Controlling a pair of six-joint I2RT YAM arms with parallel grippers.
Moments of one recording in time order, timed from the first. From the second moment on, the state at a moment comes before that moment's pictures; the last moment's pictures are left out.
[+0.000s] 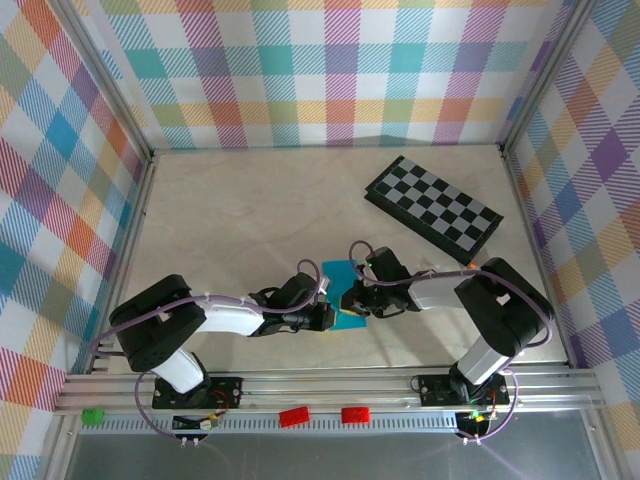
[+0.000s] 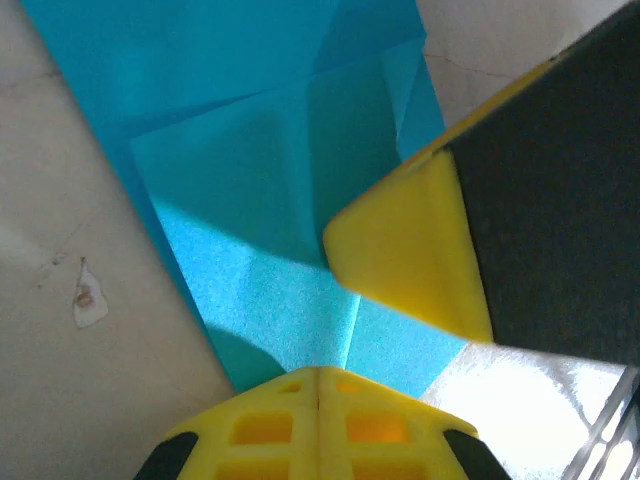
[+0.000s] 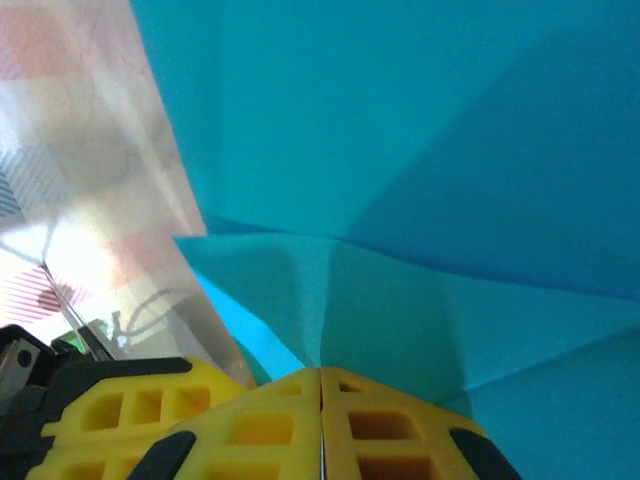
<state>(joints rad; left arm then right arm) -0.94 1.59 0.55 0.20 0.21 -0.77 0.65 1.62 0.57 0.08 -0.57 0.90</state>
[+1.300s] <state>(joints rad) -0.87 1.64 0.78 -0.16 0.11 -0.66 0.73 1.26 0.49 -0.22 -0.46 0.97</state>
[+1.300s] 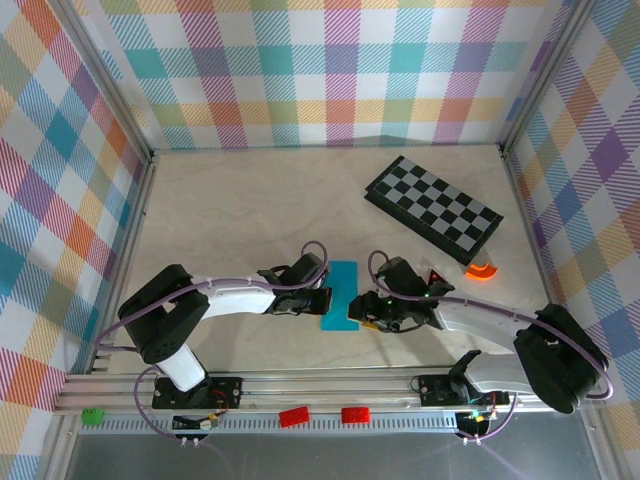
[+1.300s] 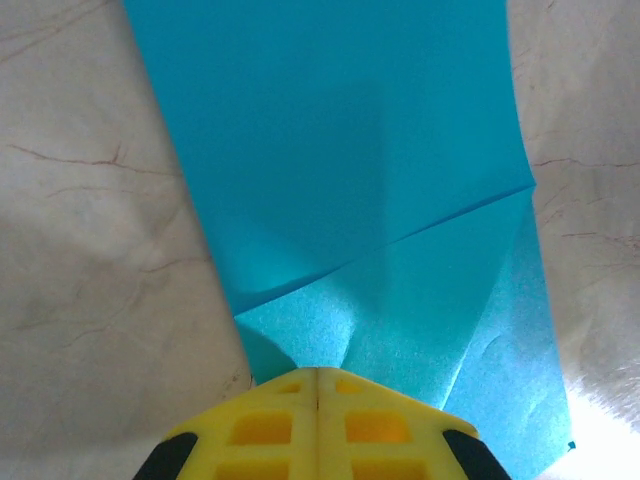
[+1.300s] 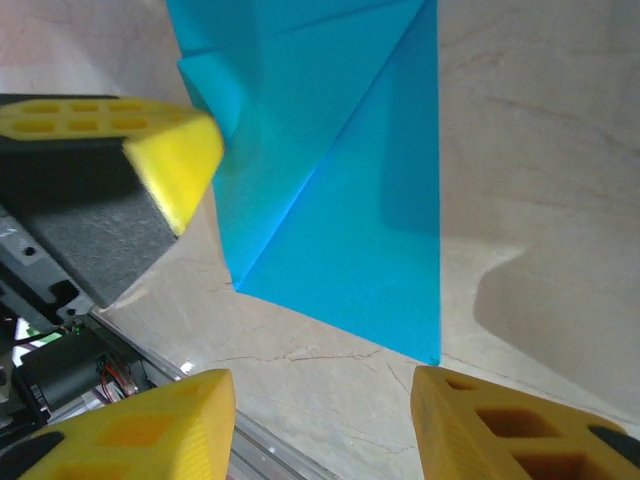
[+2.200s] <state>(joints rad) -0.87 1.63 0.74 -0.11 0.13 -0.65 0.79 1.48 0.60 -0.06 -0.34 1.11</state>
